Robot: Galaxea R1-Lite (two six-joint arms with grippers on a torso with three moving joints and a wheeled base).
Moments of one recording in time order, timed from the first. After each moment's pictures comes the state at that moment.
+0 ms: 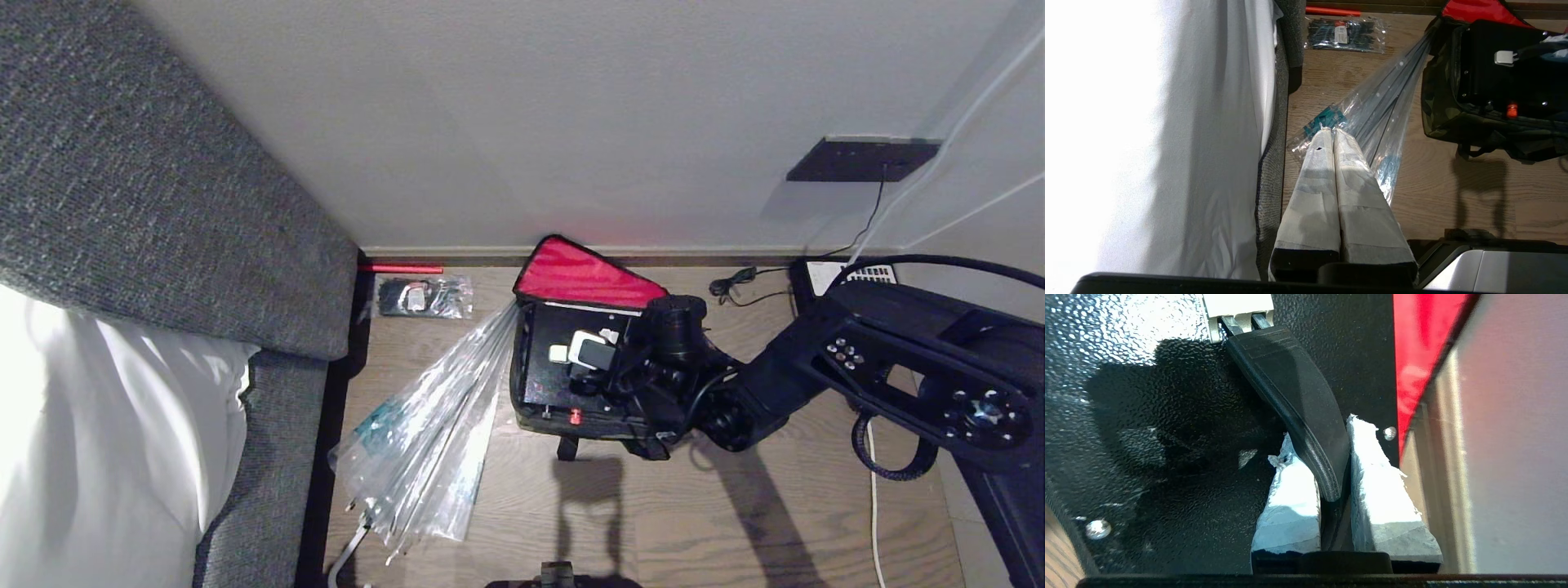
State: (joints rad) left arm 0.00 0.00 0.00 0.00 0.00 0.01; right arm 0.50 2.35 -1.22 -0.89 -0.10 -1.11
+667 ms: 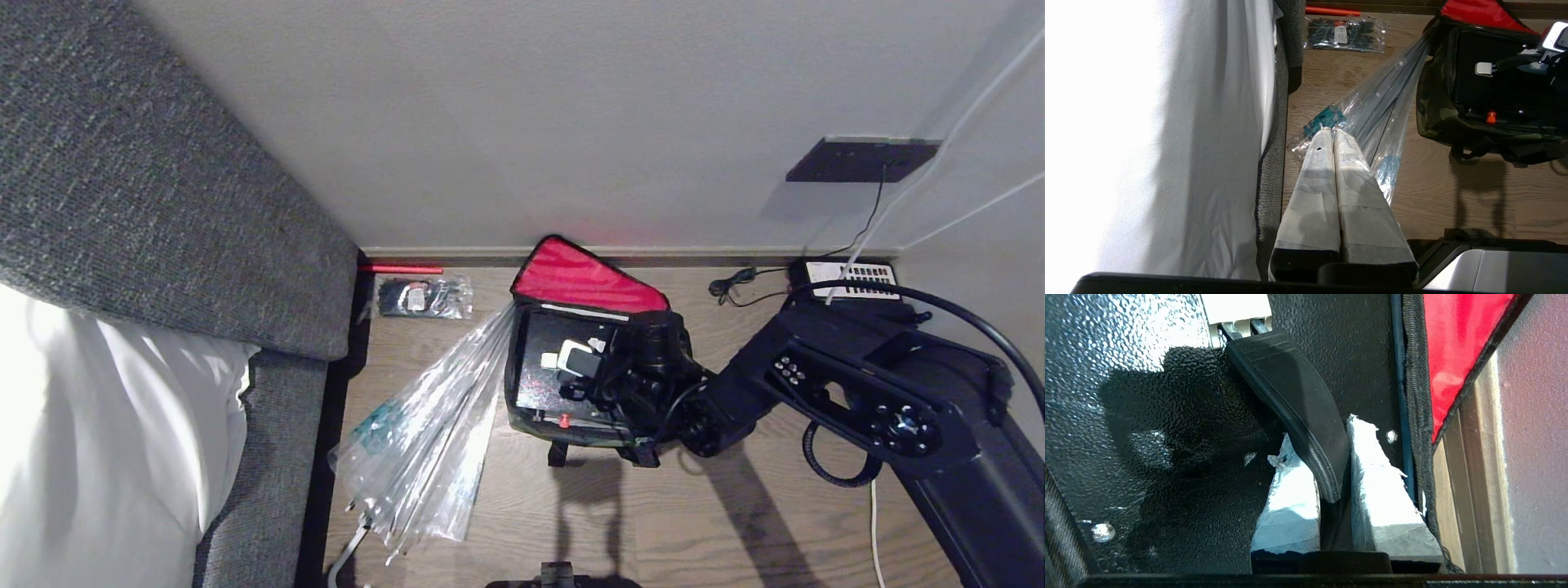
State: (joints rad) left arm 0.00 0.00 0.00 0.00 0.00 0.01; right arm 0.49 2.49 -1.34 -0.91 -0.10 -1.07
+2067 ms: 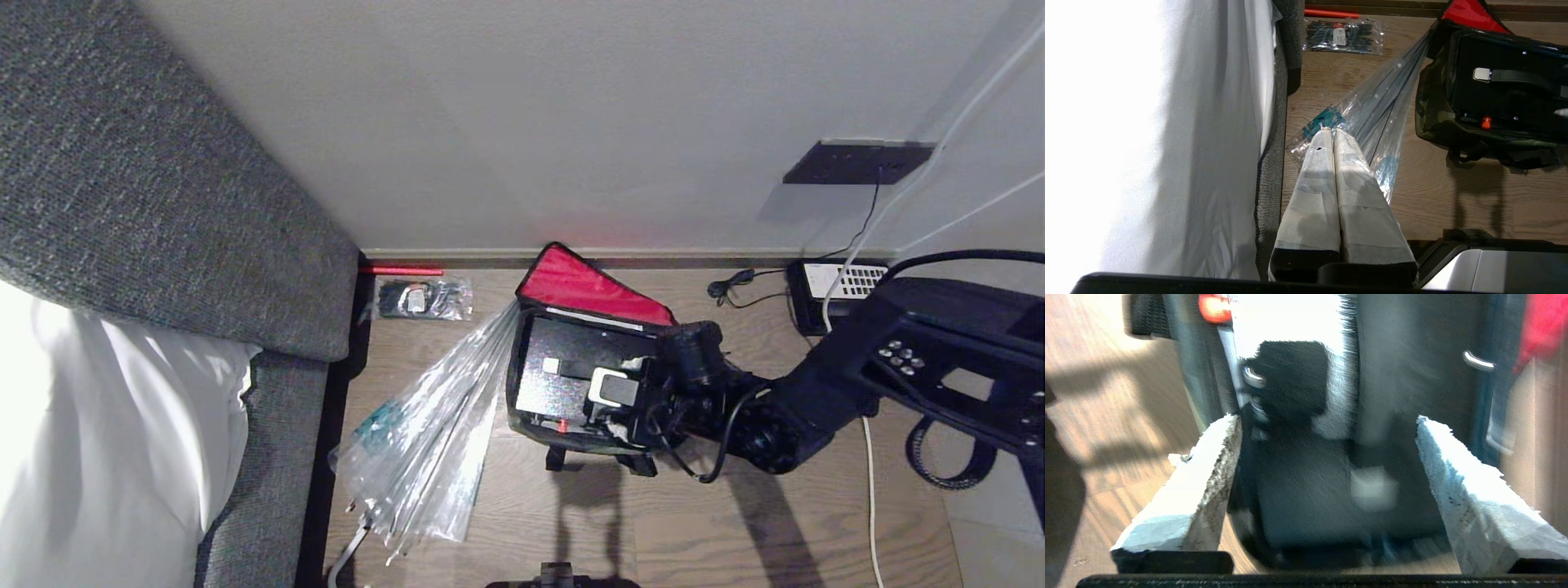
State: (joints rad) left arm 0.00 0.00 0.00 0.00 0.00 0.01; right arm 0.48 2.24 -1.02 -0.66 -0.02 -1.00
